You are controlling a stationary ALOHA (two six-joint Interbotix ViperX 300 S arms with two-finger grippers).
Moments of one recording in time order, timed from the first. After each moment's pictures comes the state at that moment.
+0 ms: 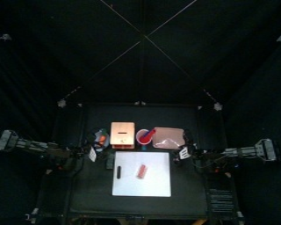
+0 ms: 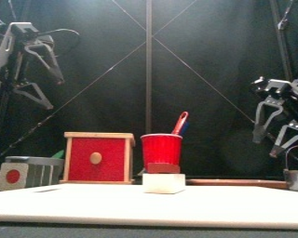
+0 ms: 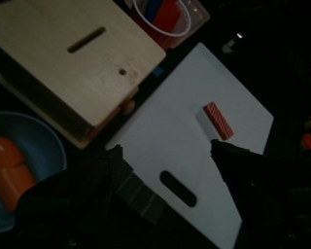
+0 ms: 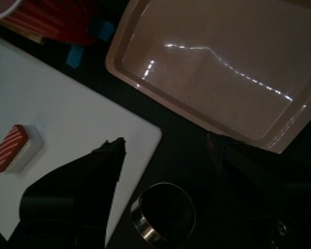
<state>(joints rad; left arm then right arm) 0.02 -0.83 1.16 0.84 0.36 -1.49 -0.08 -0.69 1.25 -0.84 0.40 1.79</state>
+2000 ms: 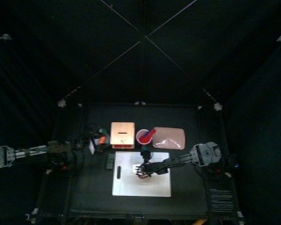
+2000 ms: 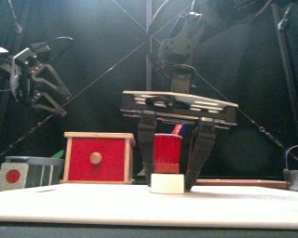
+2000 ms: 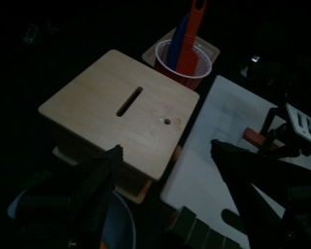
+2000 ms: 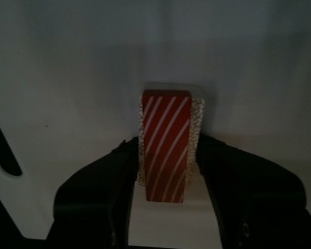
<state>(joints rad) 0.36 -0.83 1.25 0.70 -0.03 -0.99 0.13 0.38 0.17 -0.14 0.83 1.85</state>
